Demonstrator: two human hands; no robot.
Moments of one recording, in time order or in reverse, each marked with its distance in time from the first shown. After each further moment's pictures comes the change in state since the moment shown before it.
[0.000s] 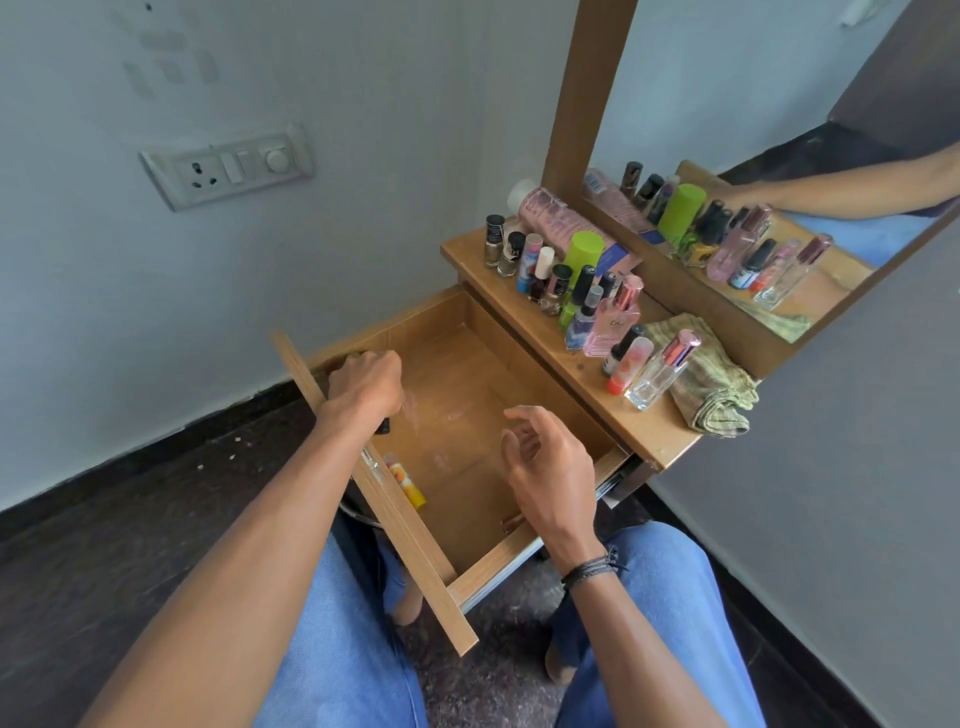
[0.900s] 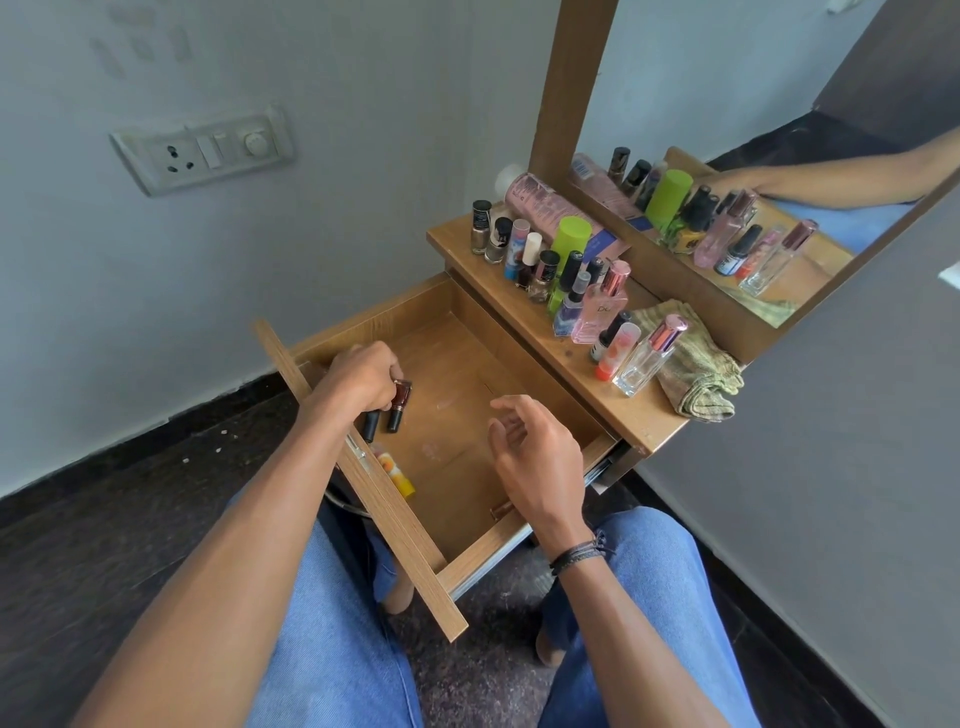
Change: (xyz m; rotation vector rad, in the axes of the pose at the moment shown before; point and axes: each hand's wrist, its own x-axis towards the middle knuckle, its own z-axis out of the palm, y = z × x) left_hand -0.008 0.005 -0.010 -0.254 -0.151 -0.013; right_hand -0.001 0.001 0.001 -0.027 -0.001 -0.018
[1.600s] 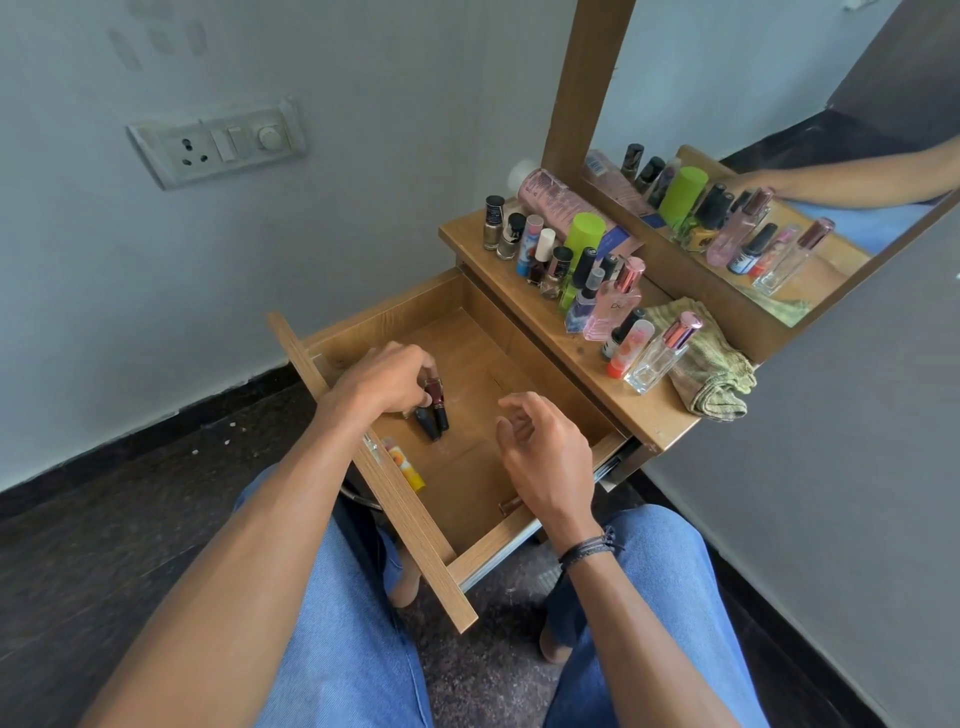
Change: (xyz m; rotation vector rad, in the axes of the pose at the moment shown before) left_hand 0.001 0.003 0.008 0.056 -0.077 0.216; right_hand 0.001 0.000 0.001 -0.035 -0.023 0.003
